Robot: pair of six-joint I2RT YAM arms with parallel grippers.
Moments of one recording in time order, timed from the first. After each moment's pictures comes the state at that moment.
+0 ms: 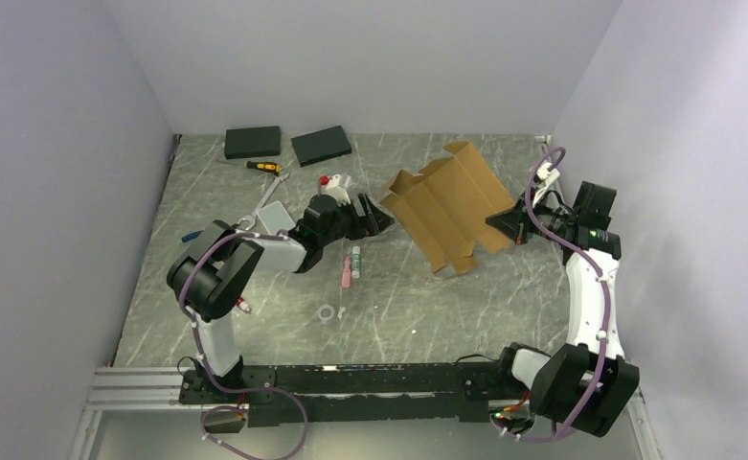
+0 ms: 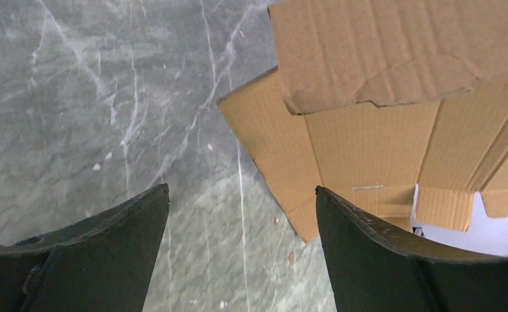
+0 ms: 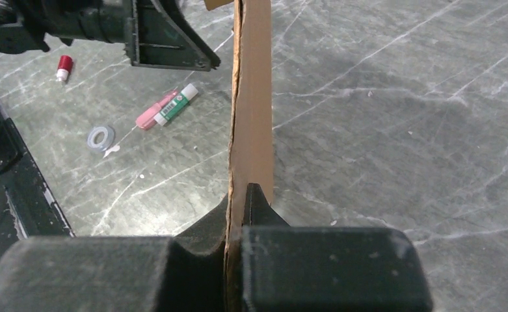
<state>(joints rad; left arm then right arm) -0.61 1.81 0.84 0.69 0.22 -0.78 -0.36 1.10 0.95 -0.59 -1.12 -0.45</state>
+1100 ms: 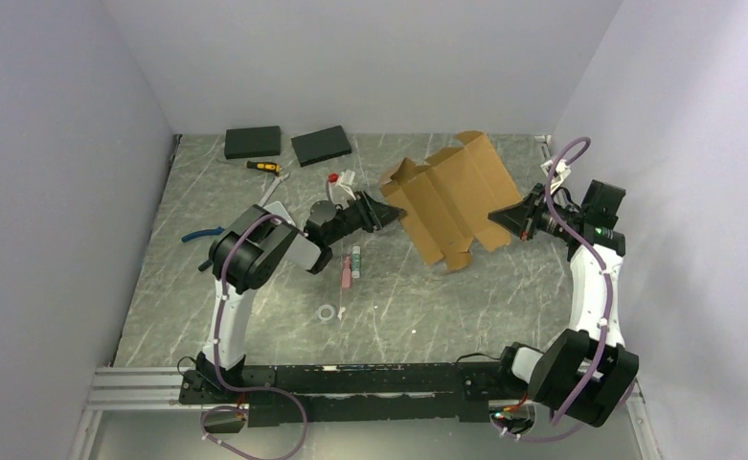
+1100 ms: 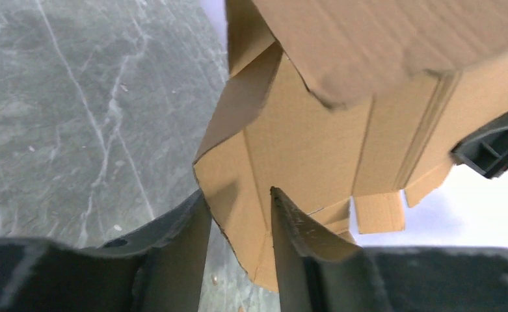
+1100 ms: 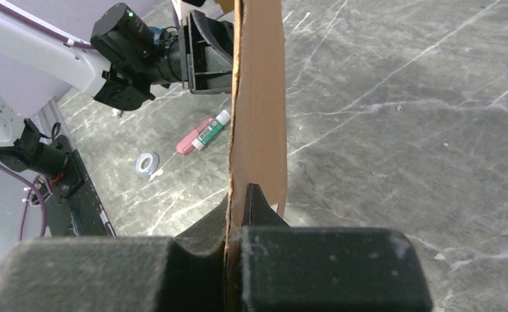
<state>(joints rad) -0.59 2.15 0.95 1.29 0.41 -0.98 -0.42 1.14 0.95 -0.51 -1.27 -0.29</state>
